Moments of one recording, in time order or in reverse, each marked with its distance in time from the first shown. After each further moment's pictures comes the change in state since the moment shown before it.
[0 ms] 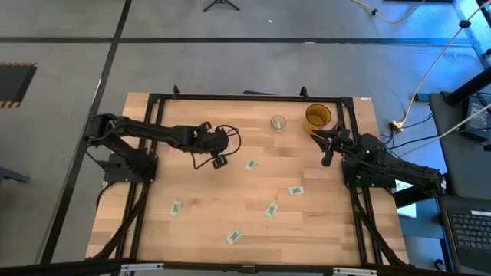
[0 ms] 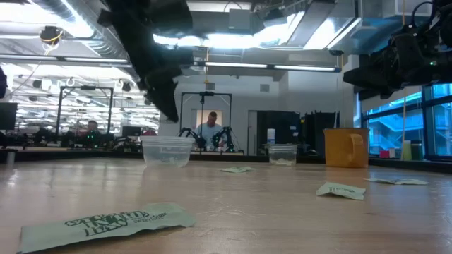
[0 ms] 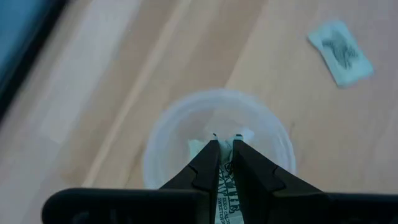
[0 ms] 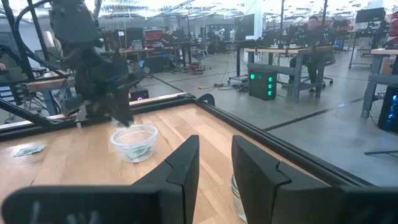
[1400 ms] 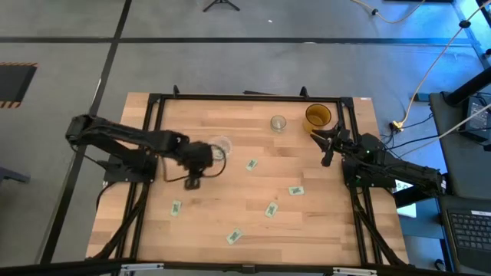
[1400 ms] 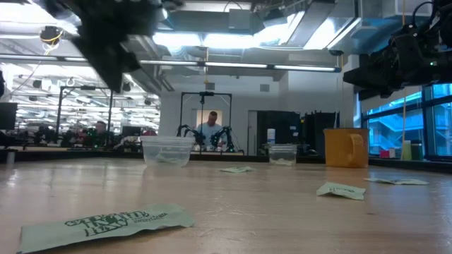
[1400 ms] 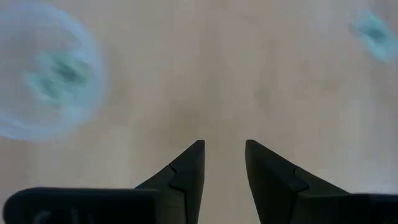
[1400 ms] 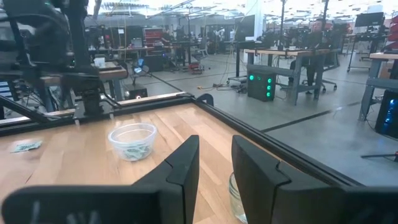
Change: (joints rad) left arm -0.210 -0.241 0.001 -0.329 0.417 0.057; right arm 0.000 0.000 0.000 0.000 0.000 -0.022
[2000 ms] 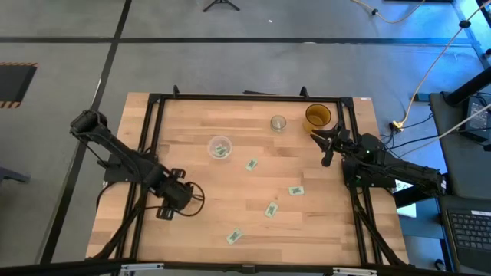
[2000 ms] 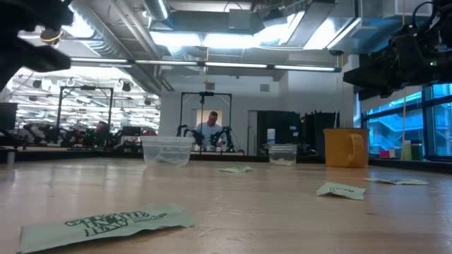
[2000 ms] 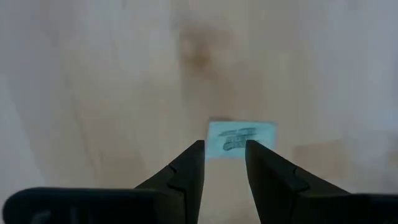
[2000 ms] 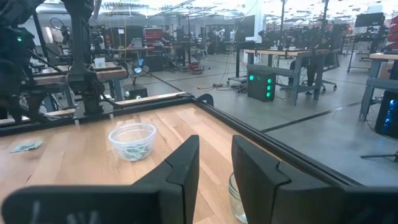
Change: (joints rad) left arm -0.480 0.040 -0.099 -0.099 -0.084 -0.297; right arm 0.000 0.000 0.000 0.000 0.000 -0.002
